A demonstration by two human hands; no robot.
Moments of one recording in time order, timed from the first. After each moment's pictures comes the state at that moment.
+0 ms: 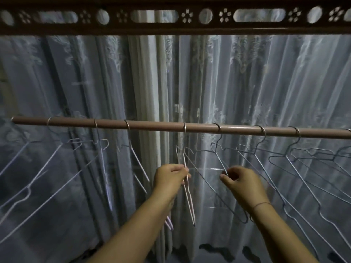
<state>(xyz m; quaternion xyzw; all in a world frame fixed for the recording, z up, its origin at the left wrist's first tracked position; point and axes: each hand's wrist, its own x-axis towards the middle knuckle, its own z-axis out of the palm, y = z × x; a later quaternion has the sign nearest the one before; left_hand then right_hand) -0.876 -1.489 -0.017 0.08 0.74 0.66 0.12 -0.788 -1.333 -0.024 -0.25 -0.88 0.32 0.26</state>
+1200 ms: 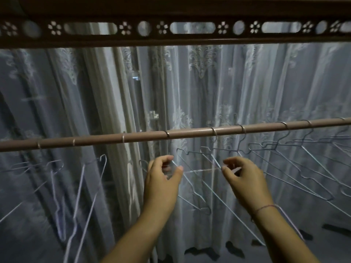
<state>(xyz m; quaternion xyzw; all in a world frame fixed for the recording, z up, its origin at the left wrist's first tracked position) -0.826 -1.454 0.005 0.26 0.74 0.62 -0.04 -0.727 -1.300 0.001 -0.28 -0.82 0.32 0.39</state>
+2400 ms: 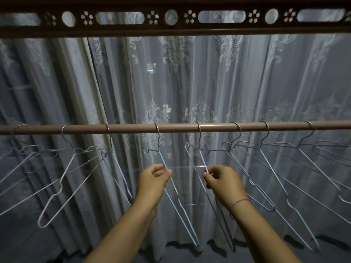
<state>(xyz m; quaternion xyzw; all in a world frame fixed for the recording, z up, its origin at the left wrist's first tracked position) -0.751 -1.304 -0.017 0.09 0.70 0.70 0.09 -0.671 -1.154 -0.024 -0.25 -0.86 0.36 0.25</state>
